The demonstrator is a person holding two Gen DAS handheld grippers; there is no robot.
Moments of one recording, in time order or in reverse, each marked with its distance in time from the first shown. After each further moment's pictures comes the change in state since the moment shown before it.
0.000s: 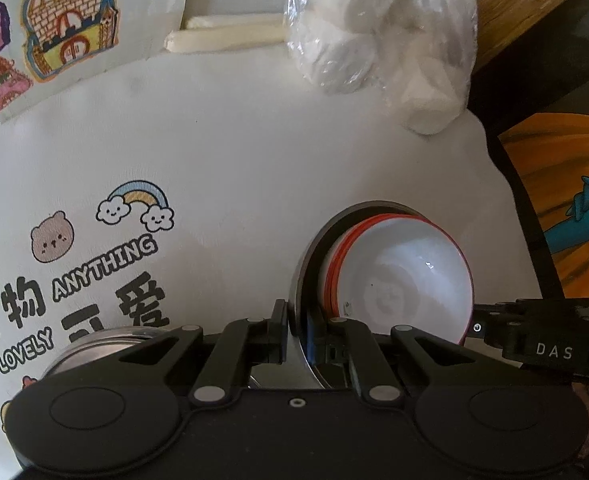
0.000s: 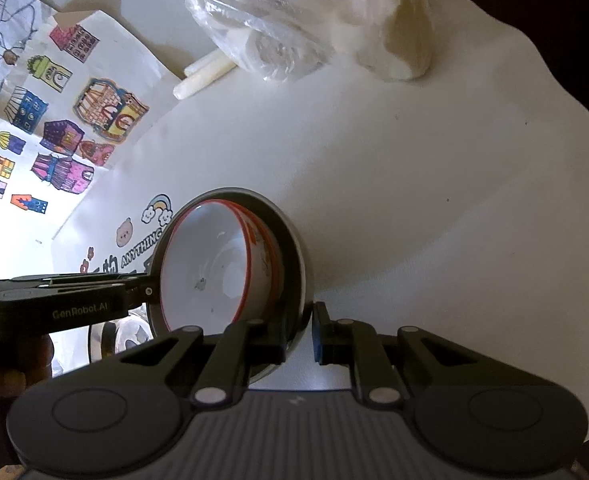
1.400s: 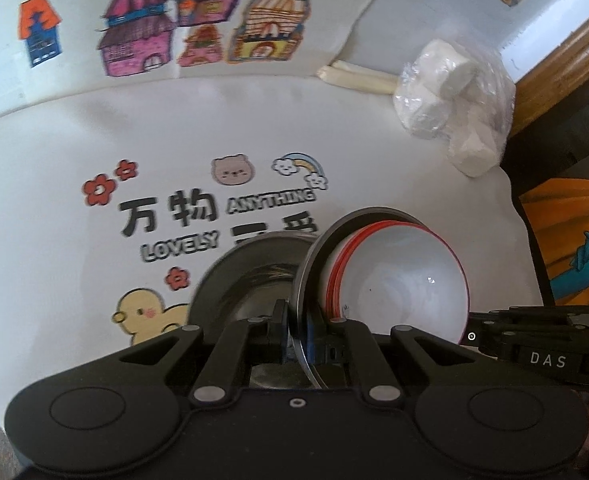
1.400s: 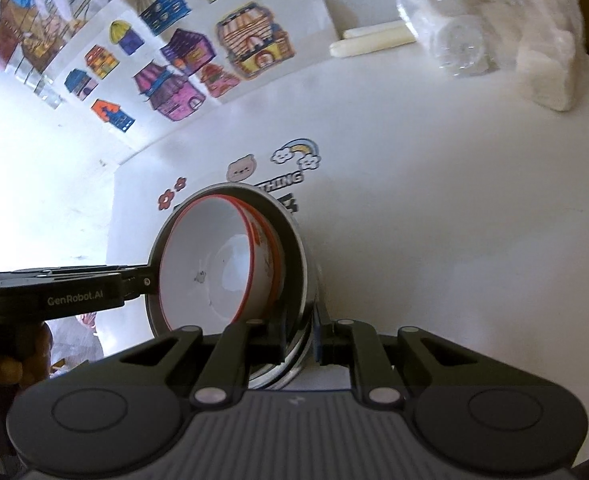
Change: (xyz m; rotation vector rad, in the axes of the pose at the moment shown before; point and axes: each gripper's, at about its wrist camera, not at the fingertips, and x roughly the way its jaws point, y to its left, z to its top) left arm -0.098 0.094 -0.093 -0.177 -0.172 0.046; right arm 0.012 0.121 -0.052 -0.261 0.016 0.069
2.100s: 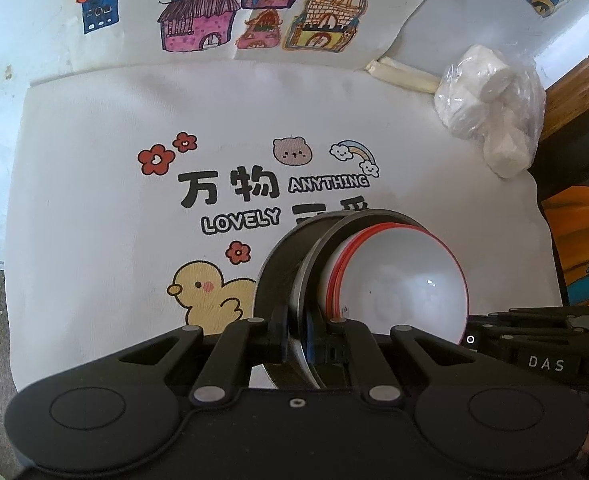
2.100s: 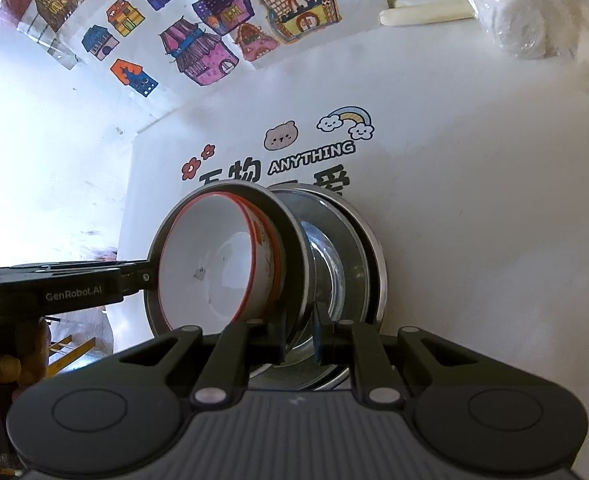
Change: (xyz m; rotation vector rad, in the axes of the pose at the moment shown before) left arm -0.003 0.037 -0.014 -0.049 0.012 0.040; right arm 0.027 0.028 -0.001 -0.029 0.077 0.026
